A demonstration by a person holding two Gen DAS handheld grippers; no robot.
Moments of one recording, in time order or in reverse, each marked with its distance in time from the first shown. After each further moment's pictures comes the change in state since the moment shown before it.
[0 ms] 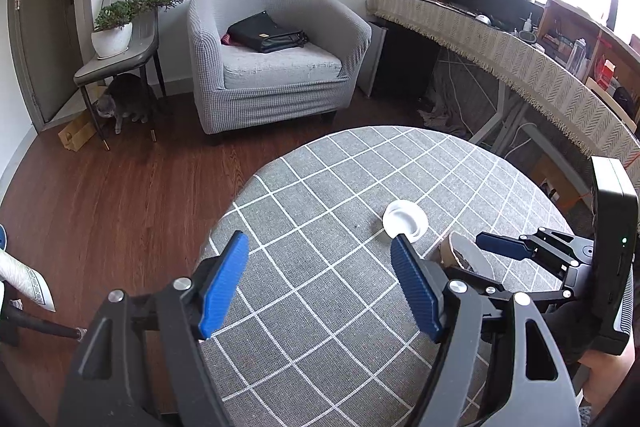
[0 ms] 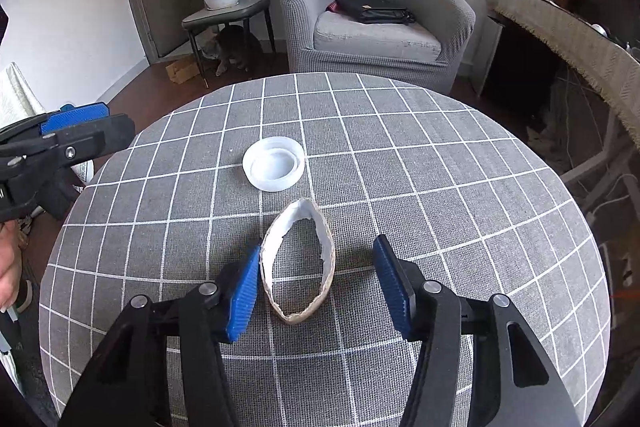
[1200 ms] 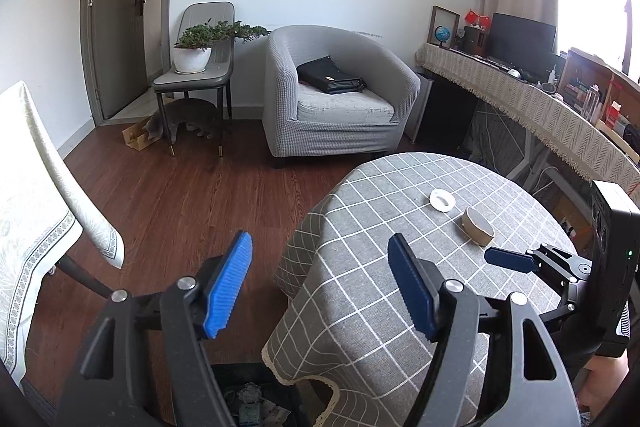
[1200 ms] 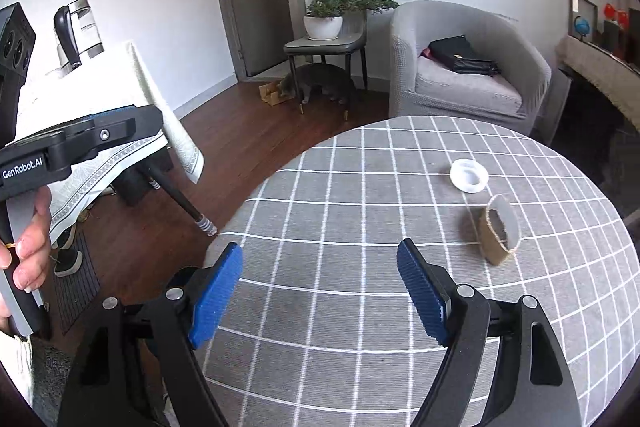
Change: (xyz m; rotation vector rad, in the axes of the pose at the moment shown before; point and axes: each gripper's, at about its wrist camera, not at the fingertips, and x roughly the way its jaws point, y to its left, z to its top) left arm -0.155 0.052 -0.078 -0.105 -0.180 0.145; right arm -0.077 0.109 -0.035 -0.128 -0.146 0.228
